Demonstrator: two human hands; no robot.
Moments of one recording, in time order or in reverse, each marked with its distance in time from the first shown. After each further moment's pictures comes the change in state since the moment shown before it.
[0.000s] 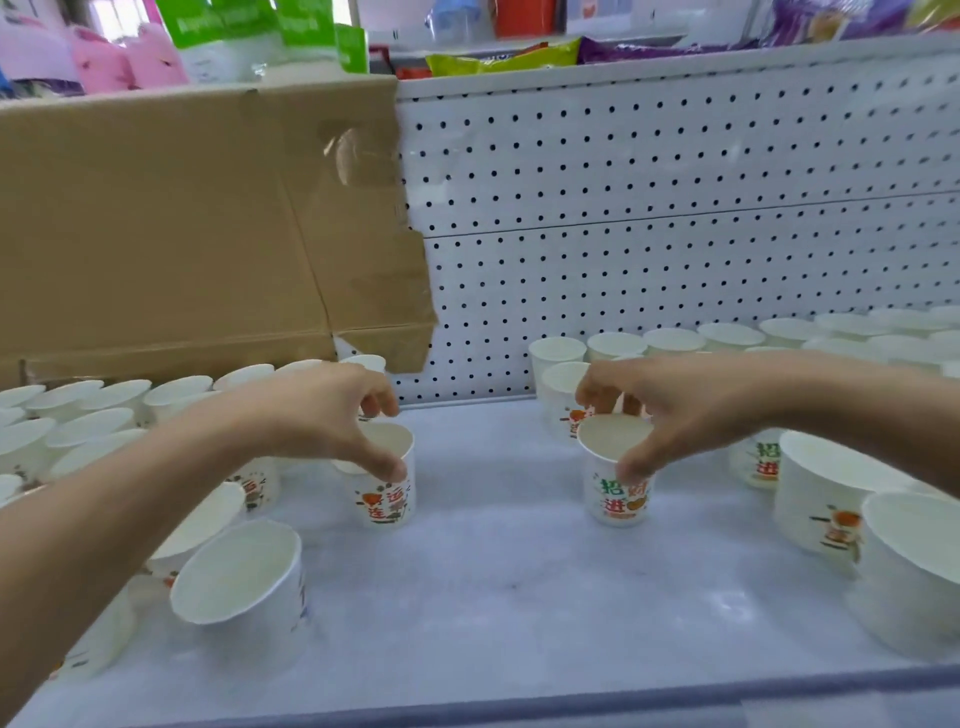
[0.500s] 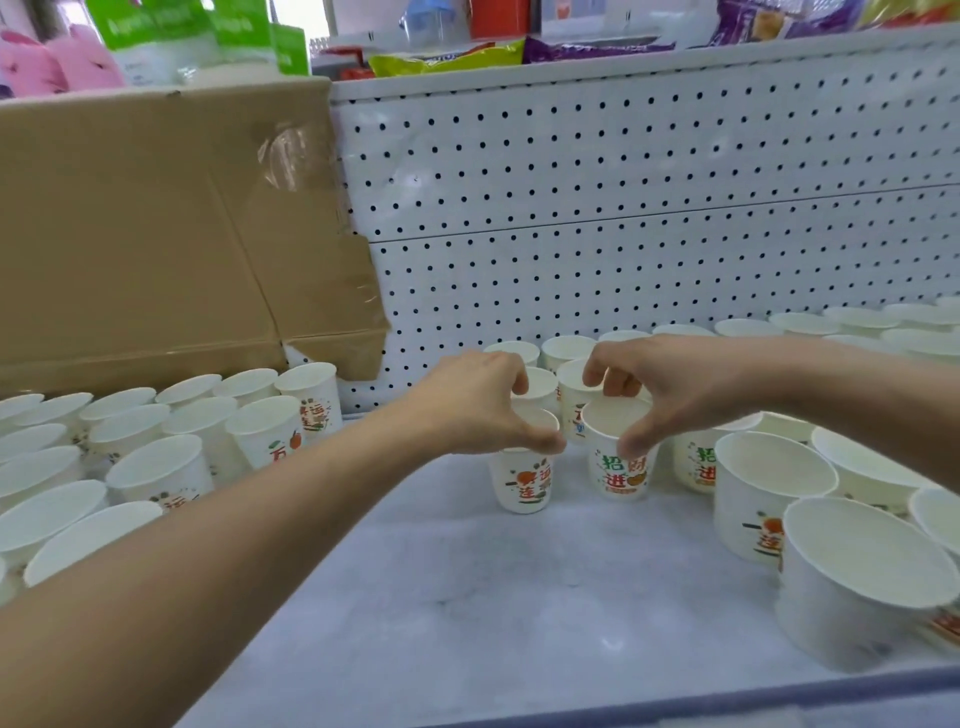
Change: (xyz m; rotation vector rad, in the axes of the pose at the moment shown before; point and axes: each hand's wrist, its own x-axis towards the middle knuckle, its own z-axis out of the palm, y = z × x) left_hand 0.059 0.154 0.028 -0.064 0.197 0.195; right_hand -0.008 0.058 -0.009 -0.021 0.087 0.048
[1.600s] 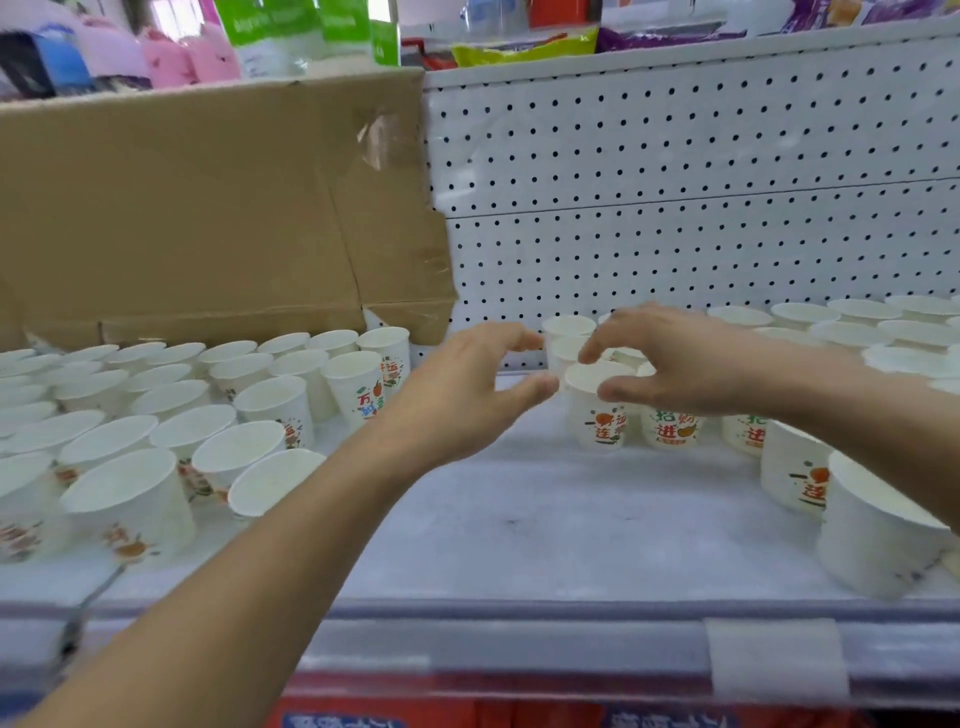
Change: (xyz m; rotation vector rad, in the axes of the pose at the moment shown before) left_hand -0.108 -0.015 -0.019 -0.274 0.260 -0.010; right_hand -0.015 -0.062 0.019 -0.086 0.285 -0.147
